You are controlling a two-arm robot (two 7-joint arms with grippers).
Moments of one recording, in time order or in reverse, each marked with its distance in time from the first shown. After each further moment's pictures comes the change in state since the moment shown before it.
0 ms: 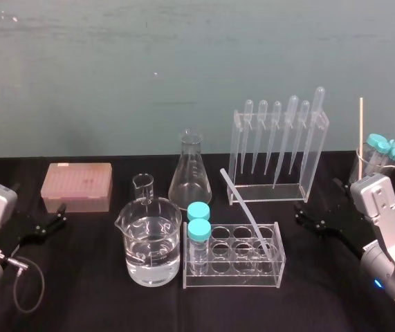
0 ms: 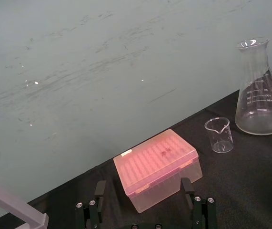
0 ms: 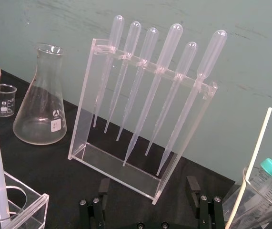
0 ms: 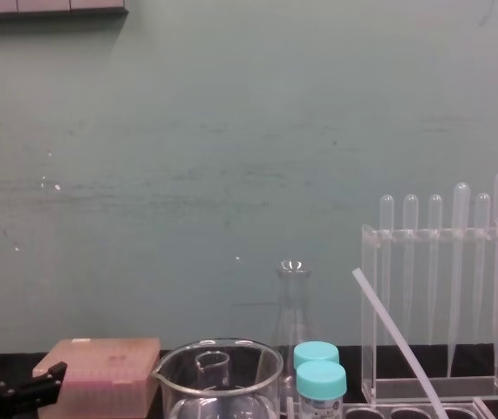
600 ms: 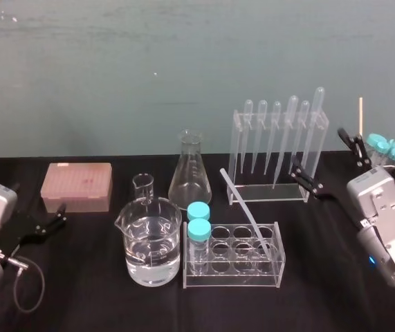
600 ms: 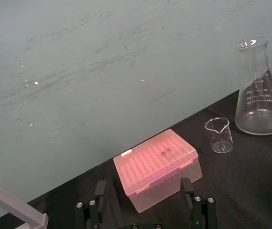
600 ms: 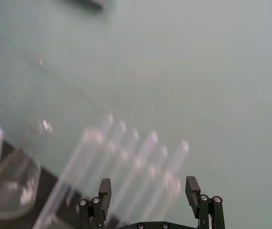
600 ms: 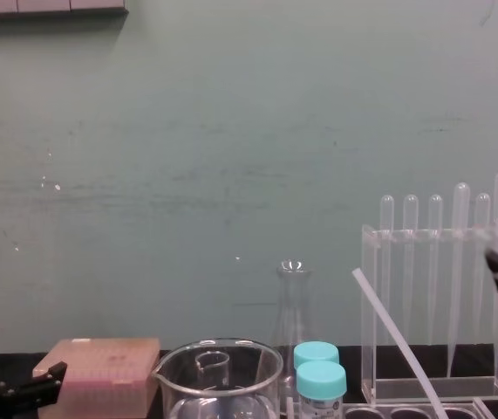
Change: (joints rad) left arm 0.000 0.000 0.000 0.000 0.000 0.000 0.000; right arm -0.010 -0.025 0.026 -0.081 -0.261 -0.174 -0.174
